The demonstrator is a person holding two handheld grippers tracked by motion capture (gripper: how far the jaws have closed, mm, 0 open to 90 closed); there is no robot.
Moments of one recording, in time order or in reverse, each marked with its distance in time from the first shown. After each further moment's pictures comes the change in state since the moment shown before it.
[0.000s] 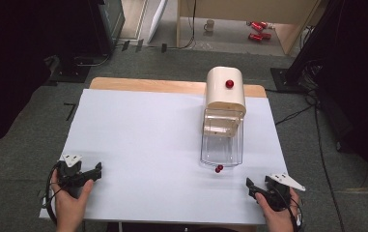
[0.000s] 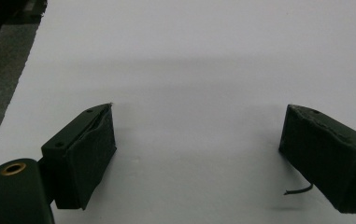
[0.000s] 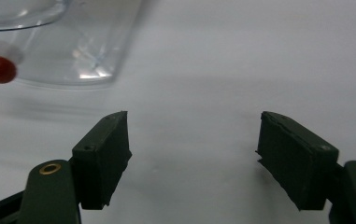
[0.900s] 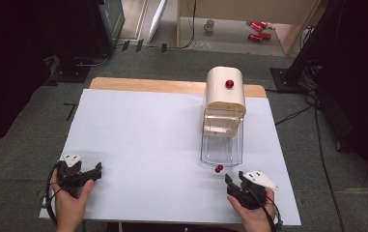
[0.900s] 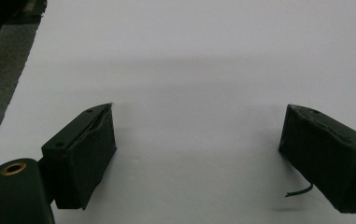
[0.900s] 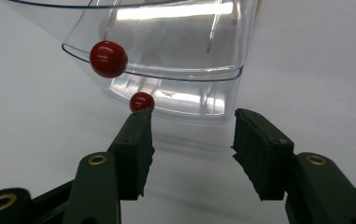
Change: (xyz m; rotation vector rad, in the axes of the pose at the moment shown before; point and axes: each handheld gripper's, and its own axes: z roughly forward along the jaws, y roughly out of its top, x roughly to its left) left arm 0.000 0.000 0.000 0.001 0.000 0.001; right arm 0.079 0.015 -0.006 -0.056 0.049 -0.083
